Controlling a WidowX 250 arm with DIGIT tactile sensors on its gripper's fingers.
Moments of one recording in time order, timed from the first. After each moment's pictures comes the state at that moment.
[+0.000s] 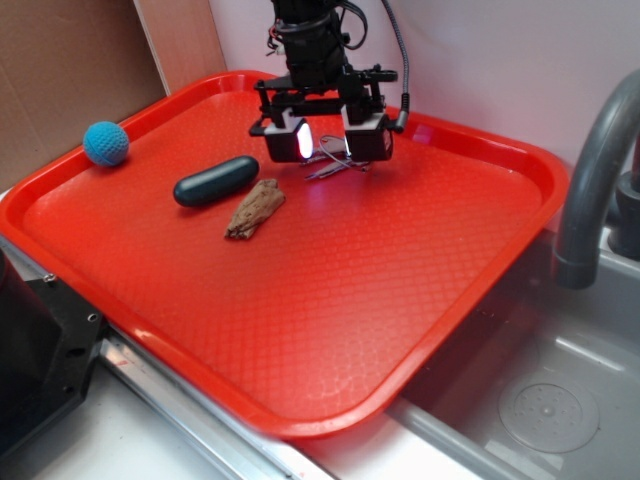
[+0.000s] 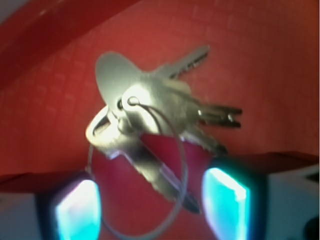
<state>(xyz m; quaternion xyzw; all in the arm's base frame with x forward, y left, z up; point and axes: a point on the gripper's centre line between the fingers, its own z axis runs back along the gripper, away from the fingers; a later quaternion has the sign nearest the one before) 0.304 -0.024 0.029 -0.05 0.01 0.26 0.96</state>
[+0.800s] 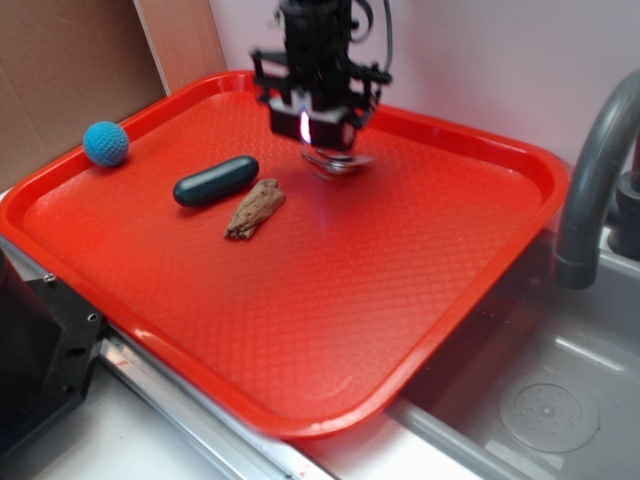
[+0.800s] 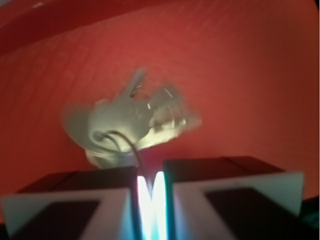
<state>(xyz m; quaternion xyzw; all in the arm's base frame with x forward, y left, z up) 0.286 -0.023 0.072 0.06 0.01 0.14 0.99</state>
